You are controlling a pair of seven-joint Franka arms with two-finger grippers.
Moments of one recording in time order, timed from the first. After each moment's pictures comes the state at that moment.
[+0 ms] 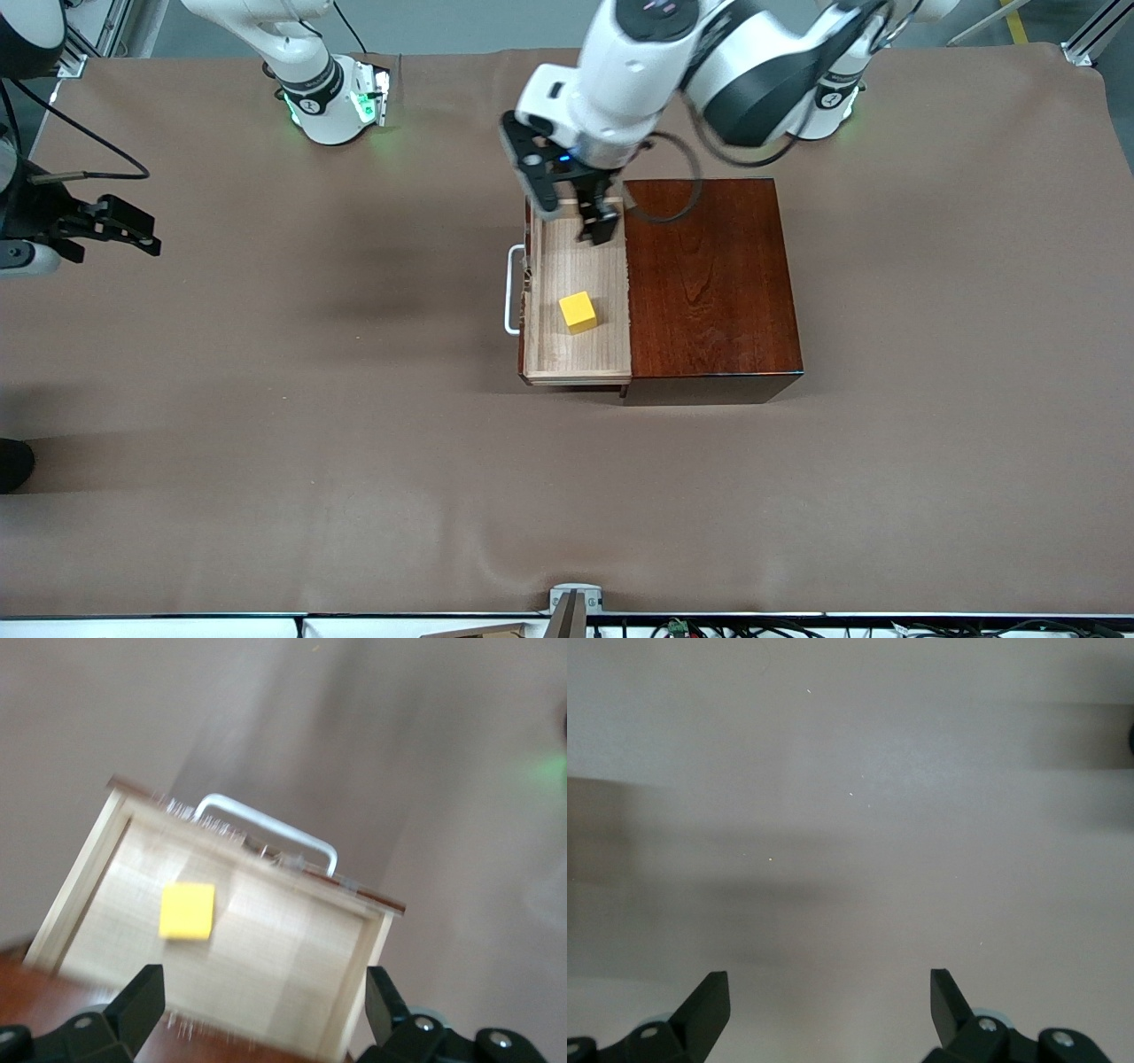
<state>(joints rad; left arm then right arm) -0.39 0.44 -0.55 -1.36 0.01 1.90 0.33 -0.02 -0.02 -0.01 -1.65 0.00 1.60 -0.11</state>
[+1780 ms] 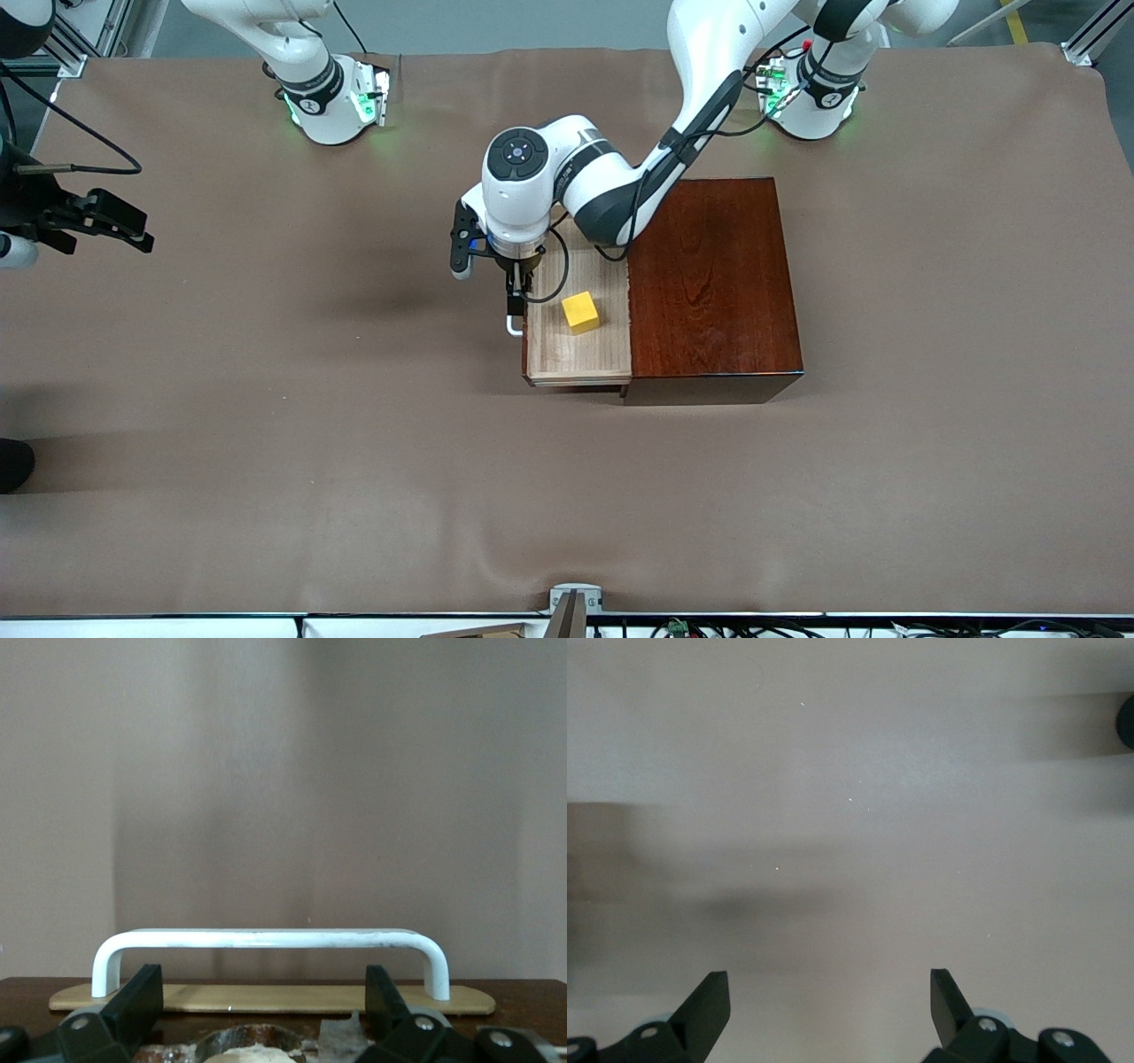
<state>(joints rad) -0.81 0.76 -0.14 -1.26 0.07 2.10 0.64 -0.02 -0.02 0.00 -1.61 0.00 1.58 -0.03</state>
